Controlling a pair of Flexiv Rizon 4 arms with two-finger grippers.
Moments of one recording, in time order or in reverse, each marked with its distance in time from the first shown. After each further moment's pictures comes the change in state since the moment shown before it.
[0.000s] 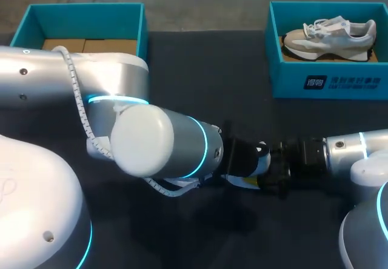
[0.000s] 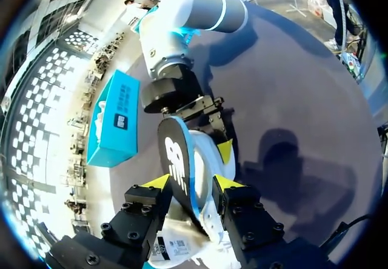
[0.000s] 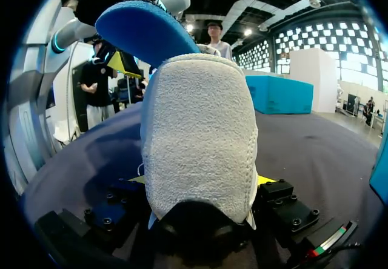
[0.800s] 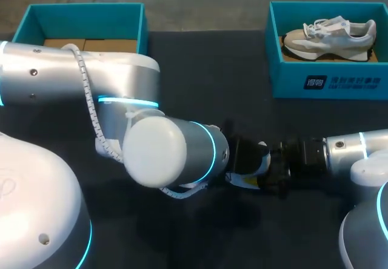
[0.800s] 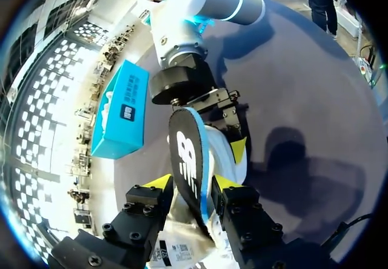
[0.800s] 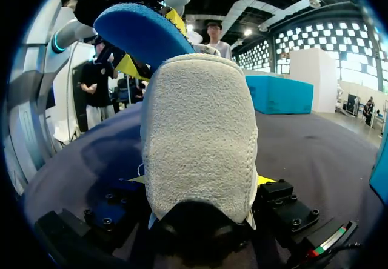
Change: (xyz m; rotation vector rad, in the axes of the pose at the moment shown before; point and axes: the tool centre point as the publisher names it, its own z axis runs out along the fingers) left arm -0.010 0.003 0.016 -0.038 -0.051 -0.049; right arm 0.000 0.000 0.000 0.000 0.000 0.000
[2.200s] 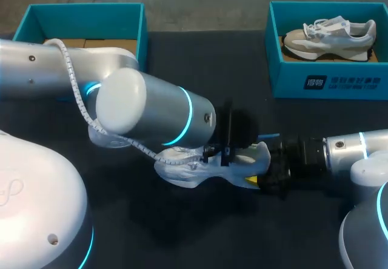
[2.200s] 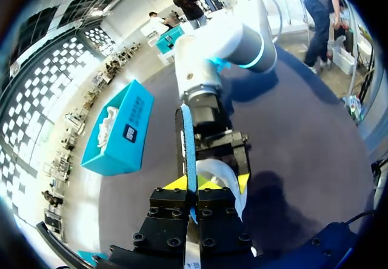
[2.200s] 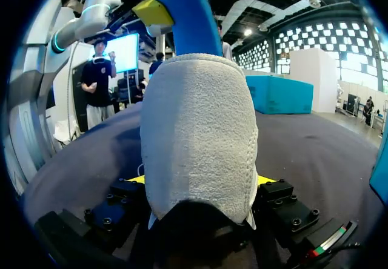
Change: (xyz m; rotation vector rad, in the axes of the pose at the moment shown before) left arm -0.033 -0.029 -0.014 0.256 0.108 -0.150; right arm 0.000 0.000 0.000 0.000 0.000 0.000
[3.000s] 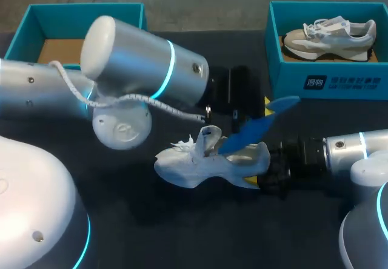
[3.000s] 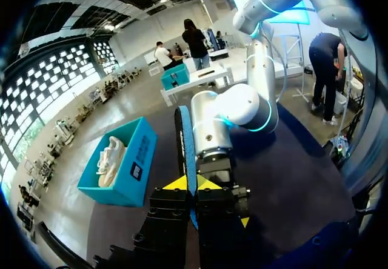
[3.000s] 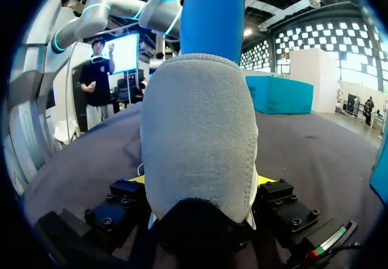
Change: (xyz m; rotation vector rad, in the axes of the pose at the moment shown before) left arm -0.051 -0.069 -0.036 0.274 0.098 -0.119; right arm 0.000 0.000 0.000 0.000 0.000 0.000
